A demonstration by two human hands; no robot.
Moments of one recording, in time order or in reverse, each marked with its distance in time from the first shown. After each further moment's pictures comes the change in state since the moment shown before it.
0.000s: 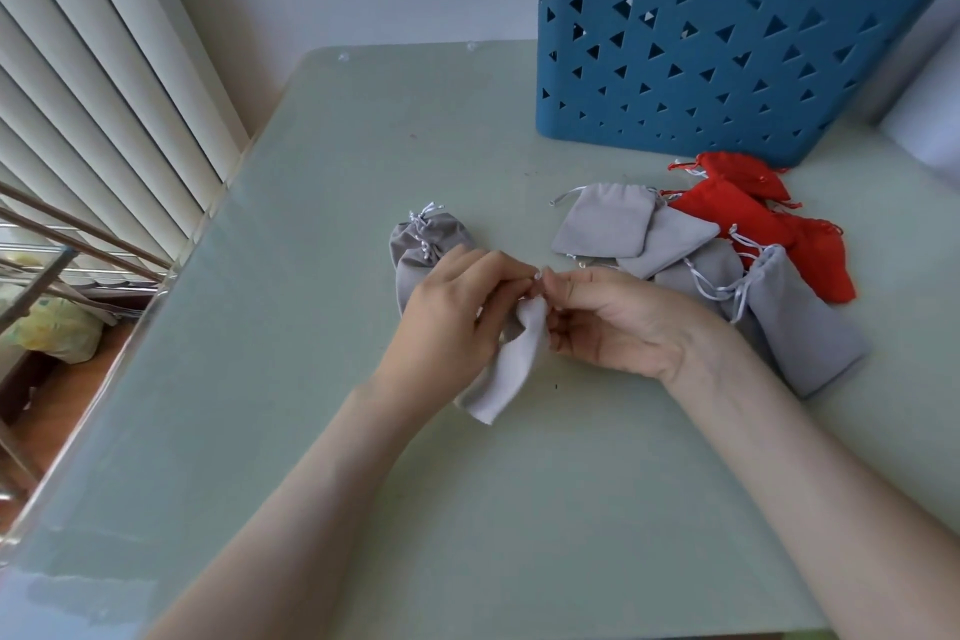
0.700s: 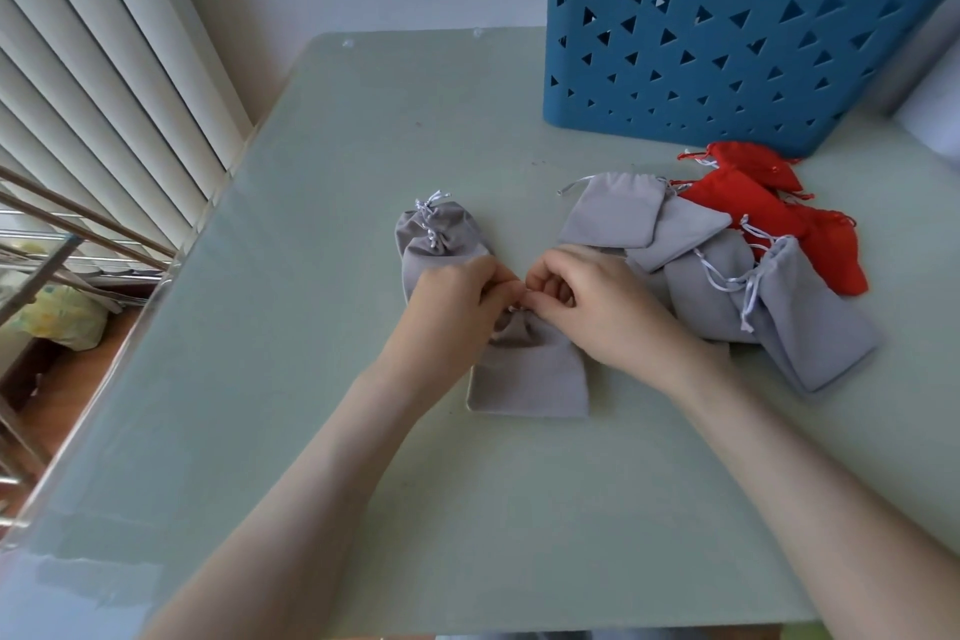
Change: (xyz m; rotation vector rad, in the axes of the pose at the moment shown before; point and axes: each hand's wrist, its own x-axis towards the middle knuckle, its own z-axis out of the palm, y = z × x) left_hand 0.002 -0.002 0.000 -0.129 -0.310 -0.524; right_hand -0.003 0.007 0.018 -1.370 0.387 -0.494
